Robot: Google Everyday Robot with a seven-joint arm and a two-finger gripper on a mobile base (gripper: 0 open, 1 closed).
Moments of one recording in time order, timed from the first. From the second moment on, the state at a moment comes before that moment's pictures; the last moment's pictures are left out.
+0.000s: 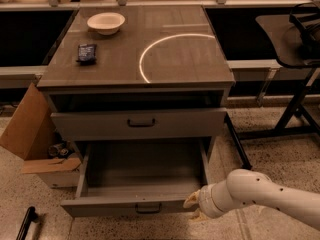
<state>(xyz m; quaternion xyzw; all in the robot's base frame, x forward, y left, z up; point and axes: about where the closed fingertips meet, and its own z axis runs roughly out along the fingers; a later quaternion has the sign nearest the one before) 0.408 -0.111 0.455 -0.73 0.62 0.15 0.24</state>
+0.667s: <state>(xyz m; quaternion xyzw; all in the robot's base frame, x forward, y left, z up) 0.424 -0.153 0.509 -0.73 0.61 0.11 0.27</state>
